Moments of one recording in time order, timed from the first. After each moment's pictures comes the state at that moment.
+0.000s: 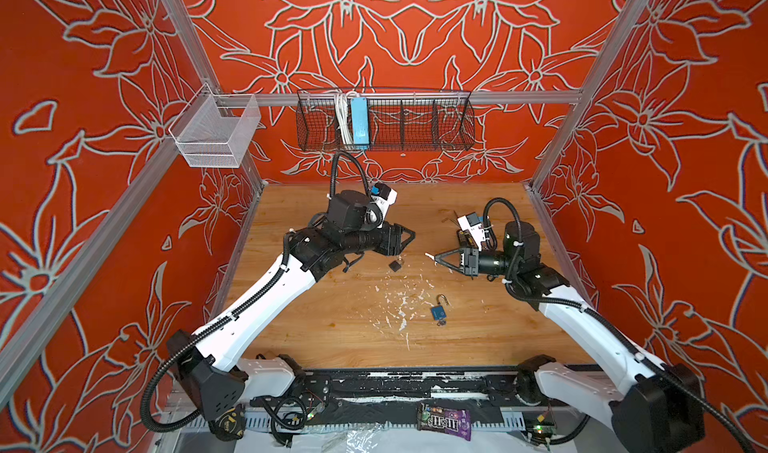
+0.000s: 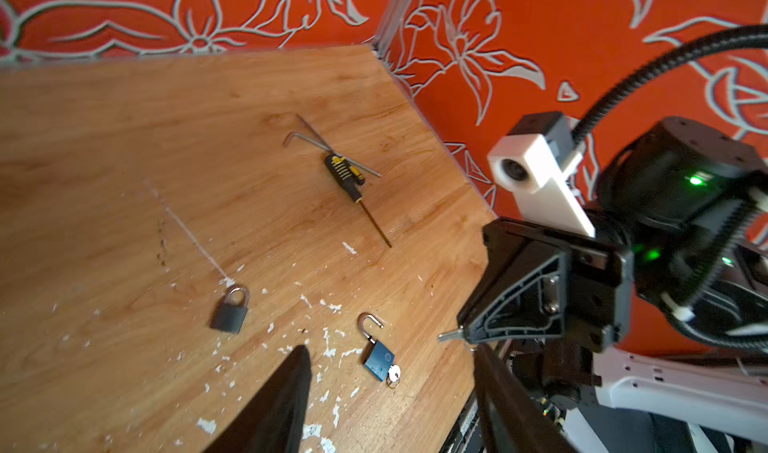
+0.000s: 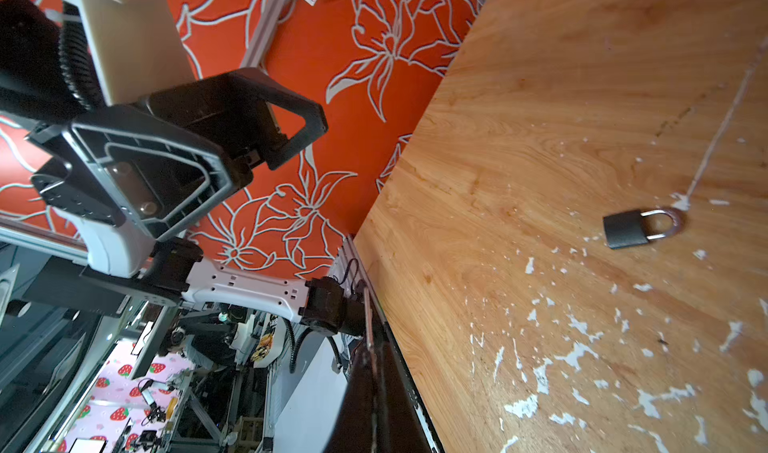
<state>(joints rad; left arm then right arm) -0.60 1.30 1.34 -0.57 0.27 -0.42 0.31 1.07 0.75 -0.07 -0.98 0.67</state>
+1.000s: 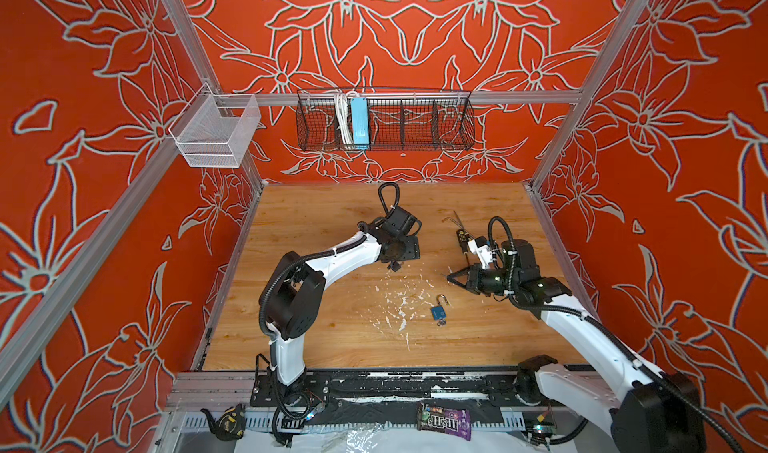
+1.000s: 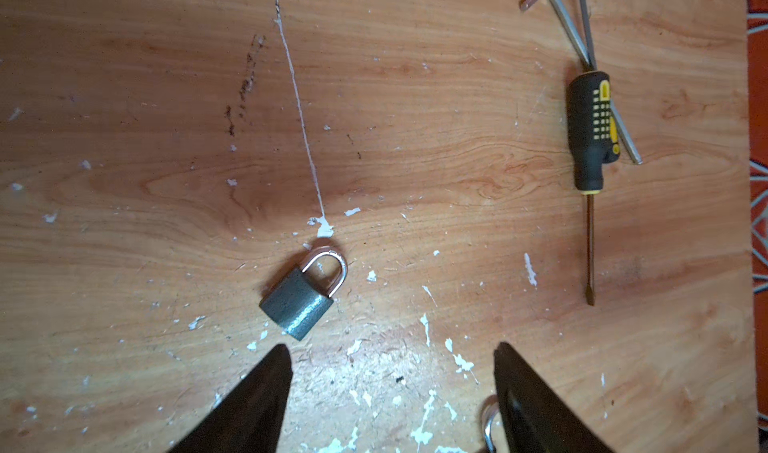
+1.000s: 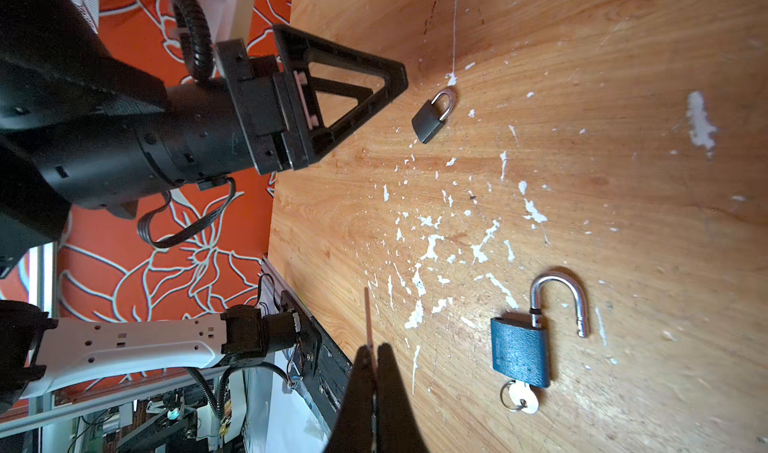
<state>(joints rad) -0.64 1.89 1.44 -0.55 -0.03 -0.72 0.24 1.02 0.64 -0.37 -0.74 0.64</state>
